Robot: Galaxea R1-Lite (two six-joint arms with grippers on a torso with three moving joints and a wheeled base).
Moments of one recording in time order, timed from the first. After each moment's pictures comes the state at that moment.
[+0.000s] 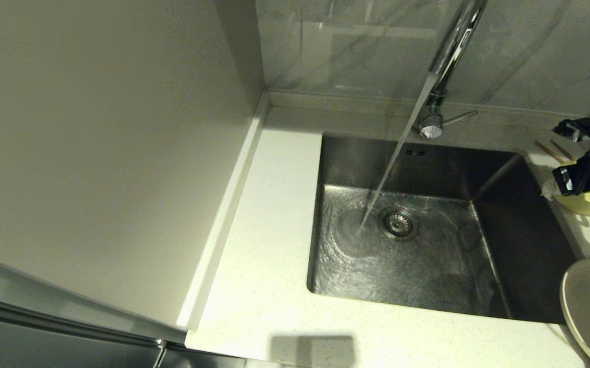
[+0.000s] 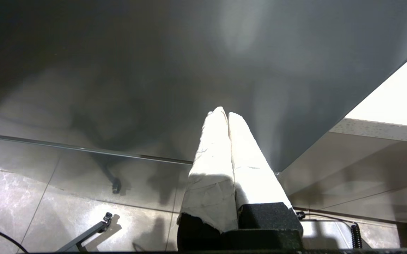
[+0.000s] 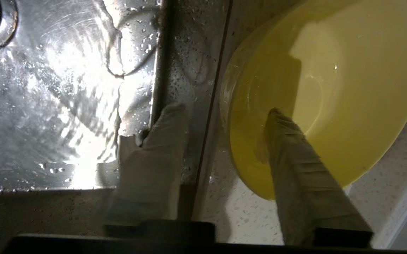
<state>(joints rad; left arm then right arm) 0.00 0.00 0.00 0.00 0.02 -0.02 -0.34 2.02 -1.89 0.65 -0.06 -0.30</state>
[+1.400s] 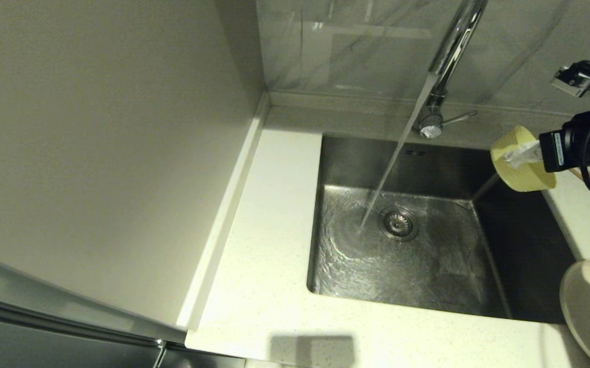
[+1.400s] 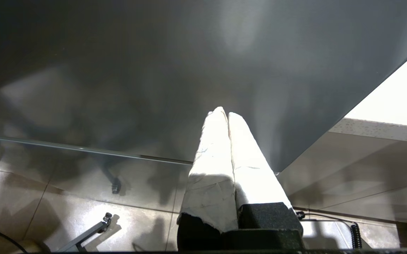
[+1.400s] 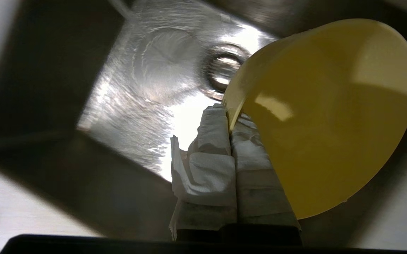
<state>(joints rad) 0.00 0.00 0.00 0.00 0.02 -0.02 -0.09 1.65 -1.60 0.51 0.34 -0.21</state>
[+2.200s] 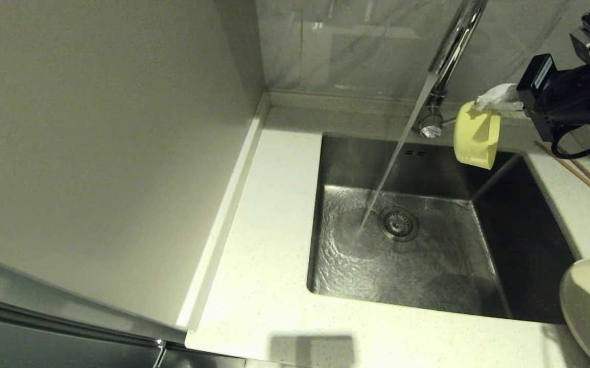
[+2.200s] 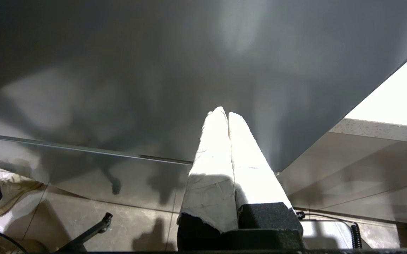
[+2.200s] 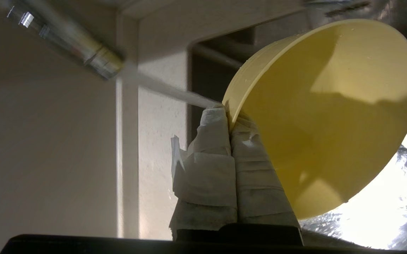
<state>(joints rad) 0.00 0.00 0.00 0.00 0.02 -0.02 0.06 1.64 -1.62 0.24 0.31 0.67</state>
